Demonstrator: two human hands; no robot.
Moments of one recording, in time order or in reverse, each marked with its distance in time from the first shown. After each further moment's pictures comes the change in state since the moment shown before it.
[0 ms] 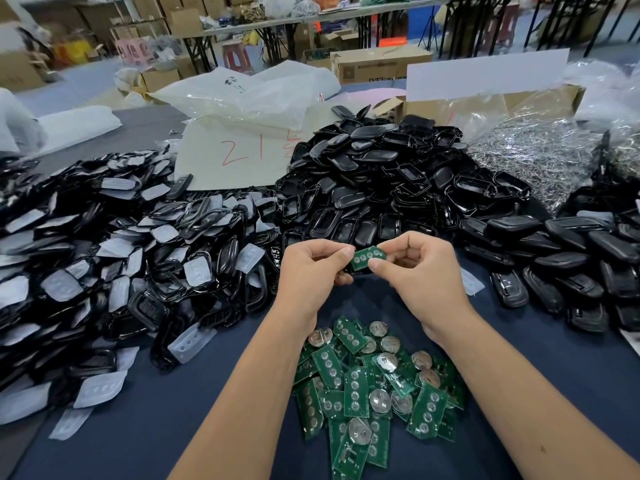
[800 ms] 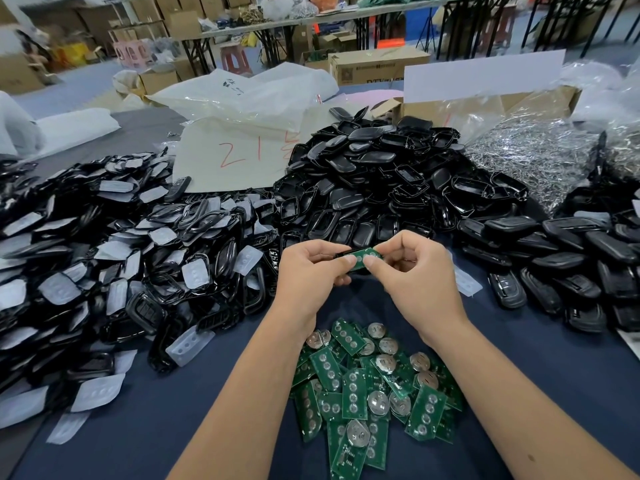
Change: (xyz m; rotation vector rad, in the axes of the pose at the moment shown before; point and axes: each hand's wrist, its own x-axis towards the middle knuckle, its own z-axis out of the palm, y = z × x) left_hand -0.003 0.004 0.002 -0.003 0.002 -0.009; right_hand -0.008 -0.010 0.003 -0.130 0.023 -0.035
